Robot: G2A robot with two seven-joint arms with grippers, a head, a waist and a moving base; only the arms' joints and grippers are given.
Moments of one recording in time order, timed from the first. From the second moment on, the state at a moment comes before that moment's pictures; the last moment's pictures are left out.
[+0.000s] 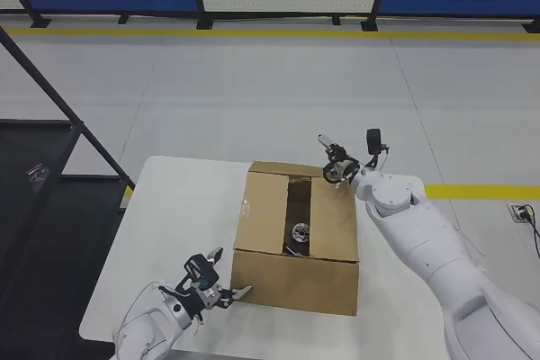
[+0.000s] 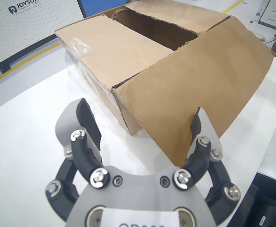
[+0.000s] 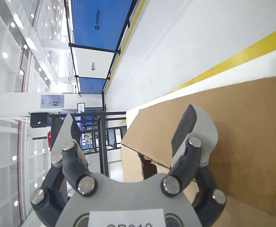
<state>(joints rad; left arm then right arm) 1.36 -1.16 -1.35 -1.62 1.49 -0.56 0.13 -0.17 -1.39 0.57 -0.41 0.60 -0.17 0.30</state>
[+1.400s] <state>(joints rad) 1.46 -1.14 -1.54 -1.60 1.50 -0.36 0.06 -0.28 -1.35 0.80 -0.57 0.56 -0.69 0.80</state>
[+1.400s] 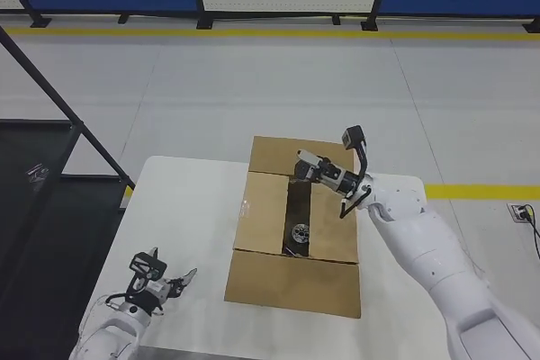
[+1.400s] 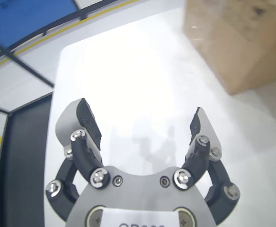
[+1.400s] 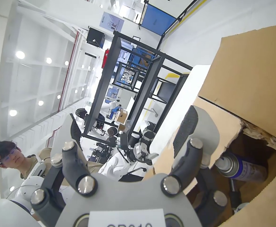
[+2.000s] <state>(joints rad) 1.14 -1.18 -1.34 -1.33 1.51 -0.25 -0.05 -0.41 -1.29 0.93 -0.76 0.47 -0.65 0.76</state>
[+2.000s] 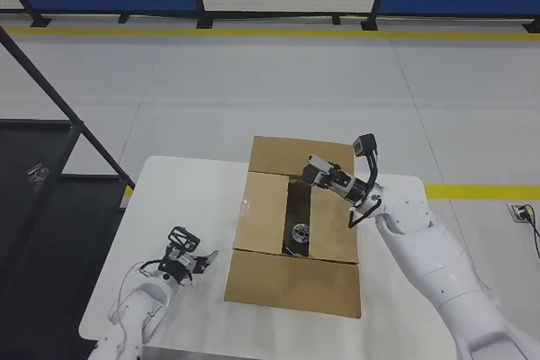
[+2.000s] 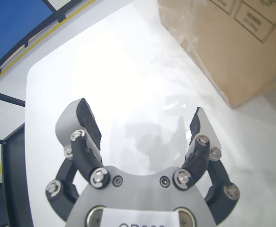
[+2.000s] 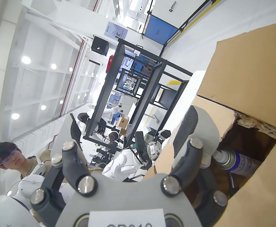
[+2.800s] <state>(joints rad) 0.81 -1.26 -1.13 -0.96 1.38 -0.26 -0.01 -0.50 -1.26 1.04 -0.88 0.41 -0.60 0.75</state>
